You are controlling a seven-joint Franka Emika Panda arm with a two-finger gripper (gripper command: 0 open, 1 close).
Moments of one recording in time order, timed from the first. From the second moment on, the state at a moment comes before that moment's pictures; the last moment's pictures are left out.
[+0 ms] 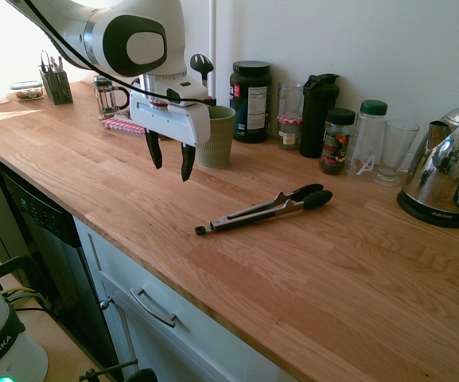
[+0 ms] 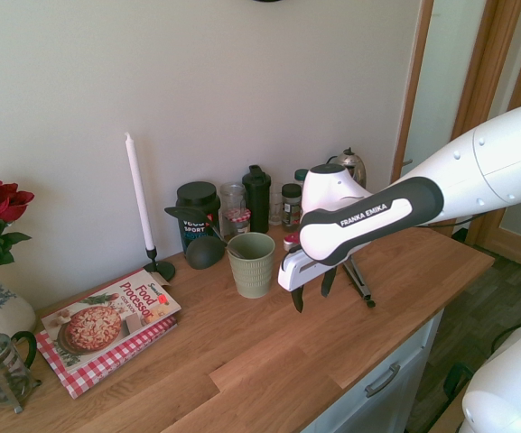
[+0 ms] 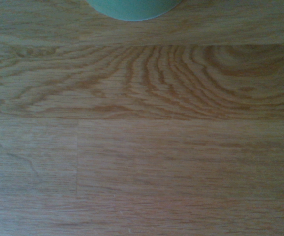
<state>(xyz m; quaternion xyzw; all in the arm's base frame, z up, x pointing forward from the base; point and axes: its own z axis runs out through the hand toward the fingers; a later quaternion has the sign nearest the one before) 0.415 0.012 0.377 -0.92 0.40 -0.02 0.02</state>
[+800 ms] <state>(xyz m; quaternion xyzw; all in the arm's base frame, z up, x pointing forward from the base) 0.471 -0.145 0.437 -0.85 0.52 -0.06 0.03</state>
